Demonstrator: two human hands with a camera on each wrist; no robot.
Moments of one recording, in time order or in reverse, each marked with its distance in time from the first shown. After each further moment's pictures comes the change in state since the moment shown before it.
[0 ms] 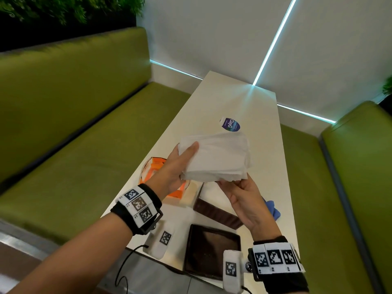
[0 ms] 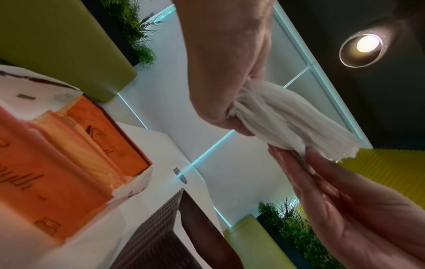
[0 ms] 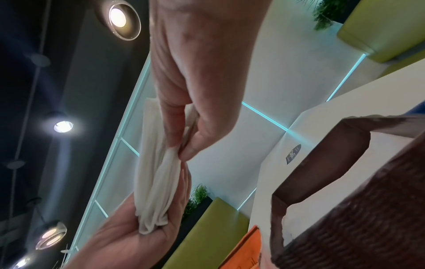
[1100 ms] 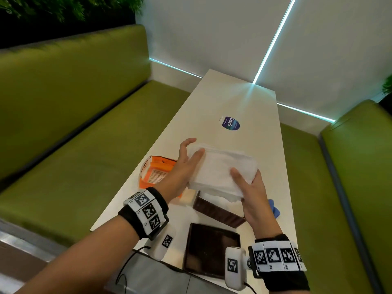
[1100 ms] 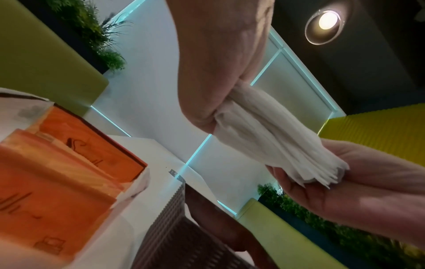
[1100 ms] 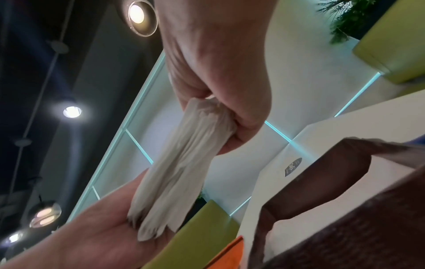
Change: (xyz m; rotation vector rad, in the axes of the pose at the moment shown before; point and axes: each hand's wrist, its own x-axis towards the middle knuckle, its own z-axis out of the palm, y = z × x) left_hand -0.008 -0.015 0.012 0.258 -0.038 0.082; right_hand 0.007 -0.002 -0.014 -0.311 0.315 -0.050
